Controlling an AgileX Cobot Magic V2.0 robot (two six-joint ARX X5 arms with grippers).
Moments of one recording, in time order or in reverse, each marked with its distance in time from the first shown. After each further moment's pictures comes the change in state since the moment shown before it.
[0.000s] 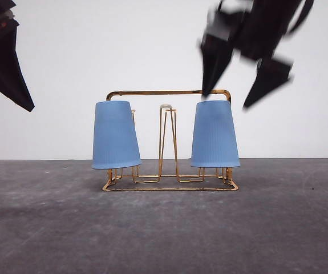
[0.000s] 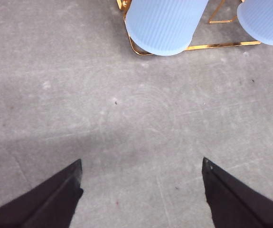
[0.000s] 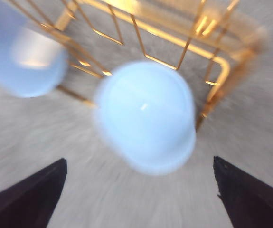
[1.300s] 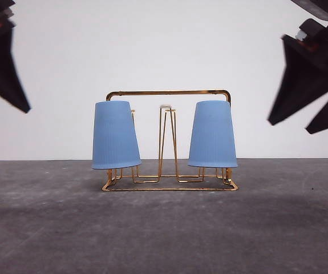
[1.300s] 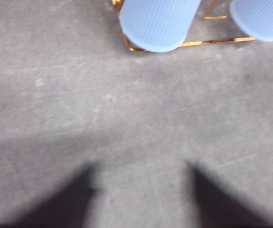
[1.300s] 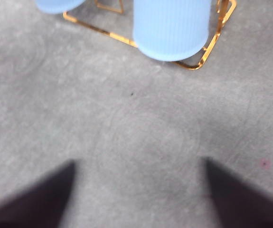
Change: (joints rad) left_arx 0.000 0.000 0.000 0.013 0.023 0.000; right_arx 0.033 -0.678 -0.892 0.476 0.002 0.038
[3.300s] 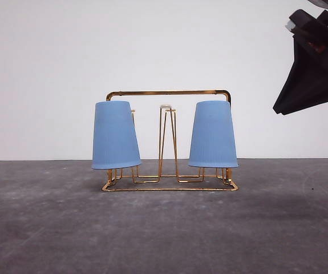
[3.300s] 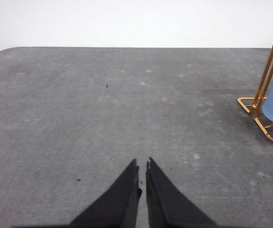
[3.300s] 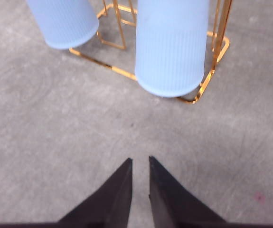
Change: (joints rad) left_arx 0.383 -0.883 -0.641 0.347 -0.133 0.254; right_arx 0.000 0.000 0.000 0.114 -0.001 0.000
